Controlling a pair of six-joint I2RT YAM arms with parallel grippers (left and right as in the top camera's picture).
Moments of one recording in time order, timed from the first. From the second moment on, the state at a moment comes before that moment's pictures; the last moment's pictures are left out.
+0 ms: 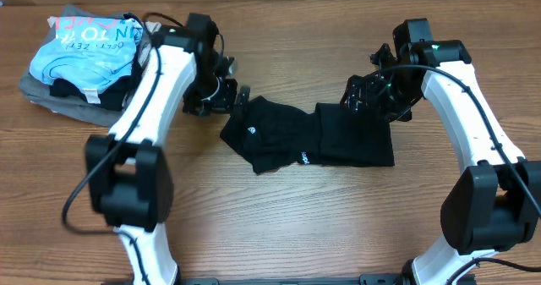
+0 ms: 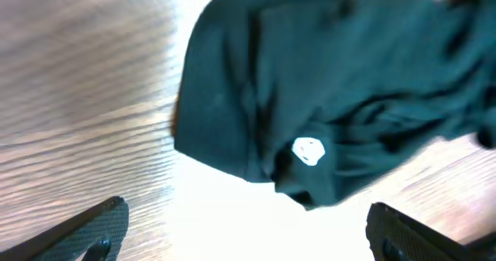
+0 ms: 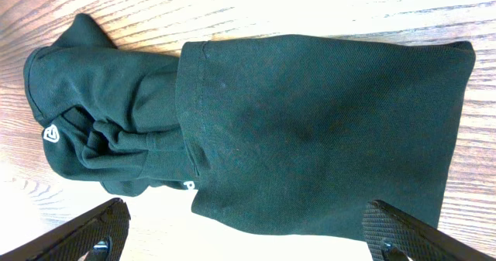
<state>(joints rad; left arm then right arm) -0.20 2.04 1.78 -1.29 0.28 -0.02 0.08 1.84 1.57 -1.16 -0.35 0.17</state>
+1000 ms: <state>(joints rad) -0.19 1.90 1.15 -0.54 0.36 -0.01 0.08 1.84 1.57 -1.16 -0.35 0.17</state>
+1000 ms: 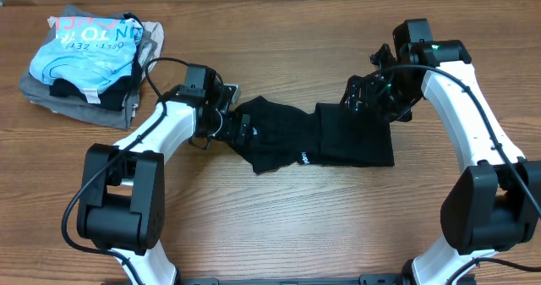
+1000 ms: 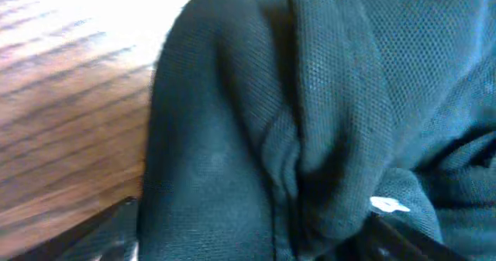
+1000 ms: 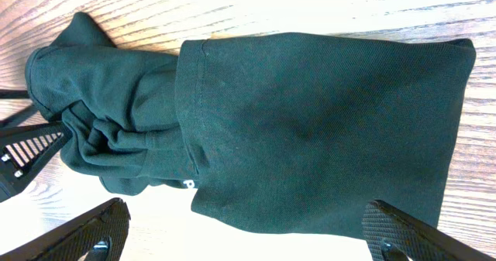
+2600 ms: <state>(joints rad) -0.44 1.66 1.42 -0.69 0.32 -0.06 0.11 1.89 1.17 -0.68 -0.53 0.33</state>
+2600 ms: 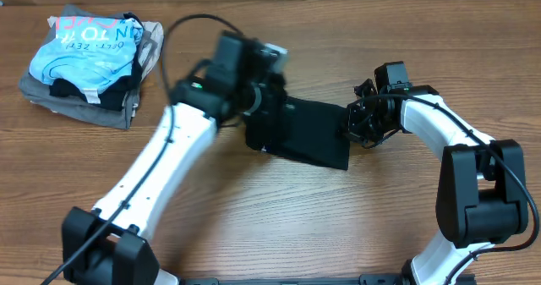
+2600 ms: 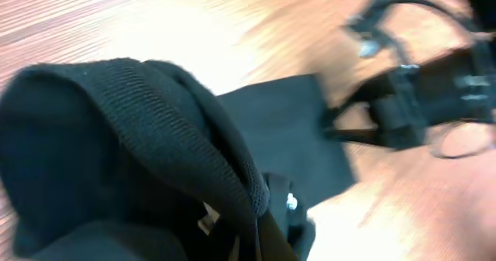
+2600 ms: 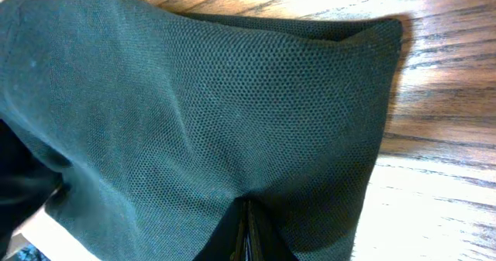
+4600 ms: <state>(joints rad) -0.23 1.61 2.07 -1.07 0.28 -0.18 0.17 1.71 1.45 -0.94 -0.48 0.14</state>
